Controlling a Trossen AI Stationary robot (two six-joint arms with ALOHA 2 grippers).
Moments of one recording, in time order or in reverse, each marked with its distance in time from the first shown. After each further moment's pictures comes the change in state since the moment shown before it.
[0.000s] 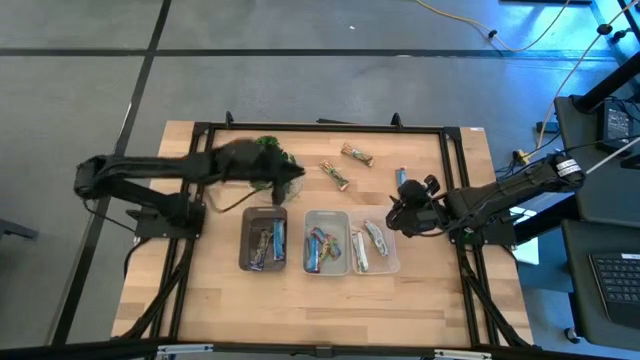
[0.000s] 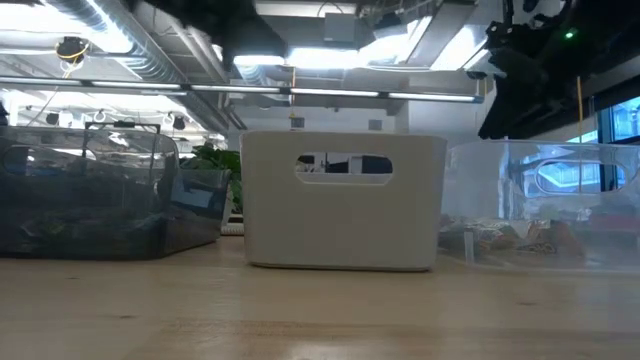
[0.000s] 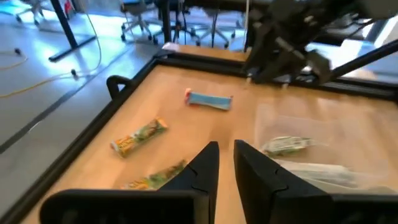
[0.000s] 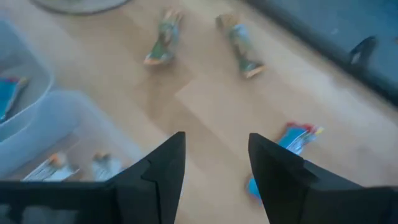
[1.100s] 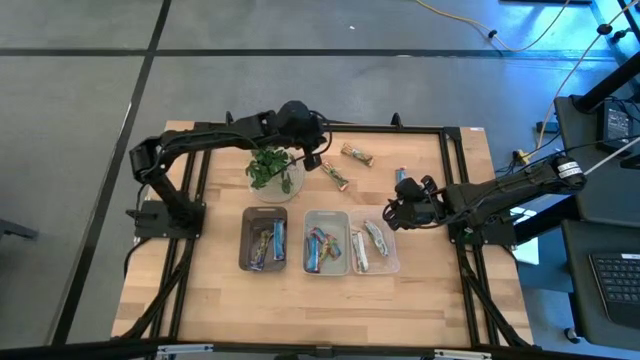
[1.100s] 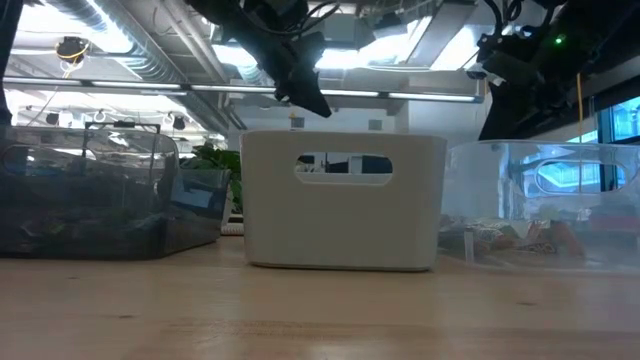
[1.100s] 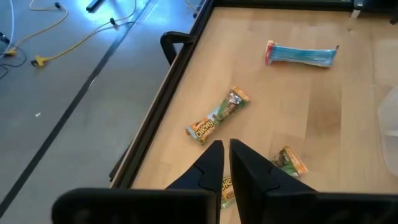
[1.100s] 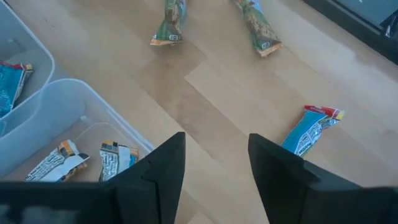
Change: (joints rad) left arm 0.247 0.510 0.496 -0.277 0.028 0.249; right arm -0.071 0.001 0.000 0.030 -0.148 -0.032
